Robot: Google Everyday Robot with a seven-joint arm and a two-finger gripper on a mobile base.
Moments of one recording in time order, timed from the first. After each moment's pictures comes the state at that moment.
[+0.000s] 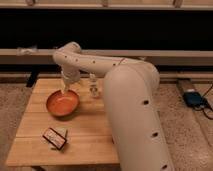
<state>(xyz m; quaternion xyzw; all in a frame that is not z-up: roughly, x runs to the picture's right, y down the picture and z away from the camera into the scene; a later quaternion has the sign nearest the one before) -0.189 0.001 0.835 -0.09 -0.30 -0.83 0.46</state>
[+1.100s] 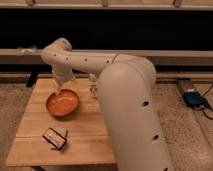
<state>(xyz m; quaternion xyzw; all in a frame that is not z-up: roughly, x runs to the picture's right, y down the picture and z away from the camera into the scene) -0.230 -0.009 0.783 -0.07 -0.27 -0.87 0.40</state>
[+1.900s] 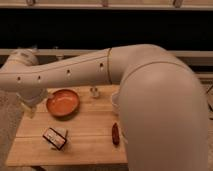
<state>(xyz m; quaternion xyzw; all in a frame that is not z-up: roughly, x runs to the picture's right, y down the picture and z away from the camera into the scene) -0.283 0.085 0.626 0.00 -0.26 -0.92 0.30</state>
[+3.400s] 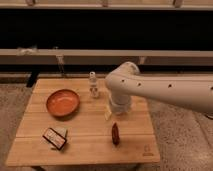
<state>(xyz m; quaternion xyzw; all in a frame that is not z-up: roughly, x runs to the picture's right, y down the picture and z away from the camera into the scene) 0.075 0.119 0.697 -0.20 -0.27 -0.76 0.55</state>
